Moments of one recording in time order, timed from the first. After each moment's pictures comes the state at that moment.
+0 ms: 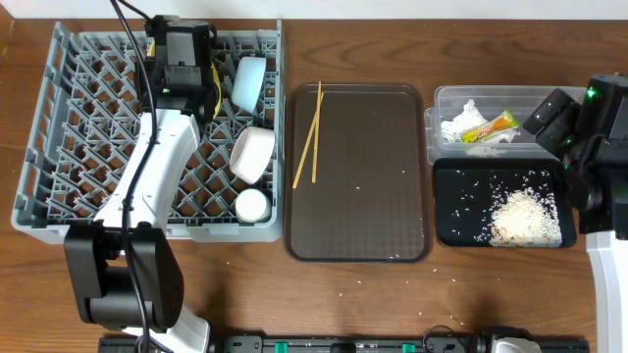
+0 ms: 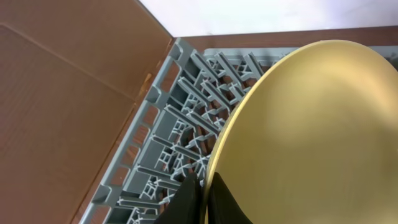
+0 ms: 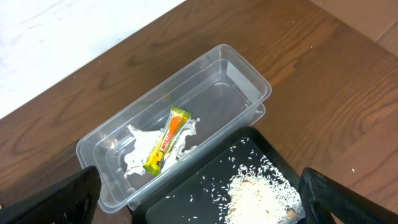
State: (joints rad) left arm -0.07 1.76 1.41 -0.37 -0.77 0.07; right arm -0.06 1.21 1.38 -0.93 0.34 0.52
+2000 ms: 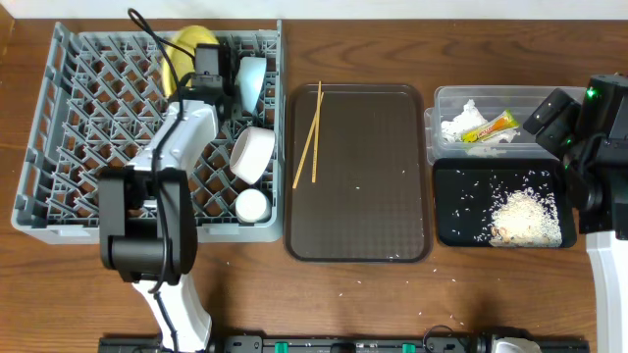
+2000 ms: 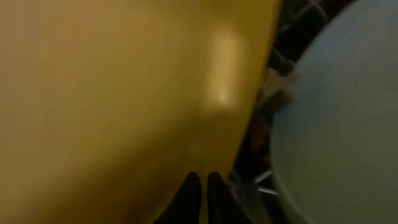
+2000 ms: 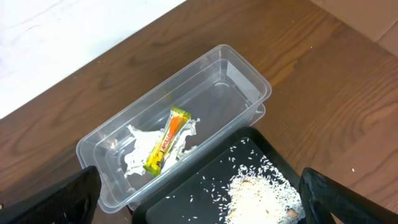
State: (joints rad) left arm -0.08 2.00 1.41 -0.42 -0.26 -0.15; right arm -0.06 1.21 1.38 -0.93 0.34 0.52
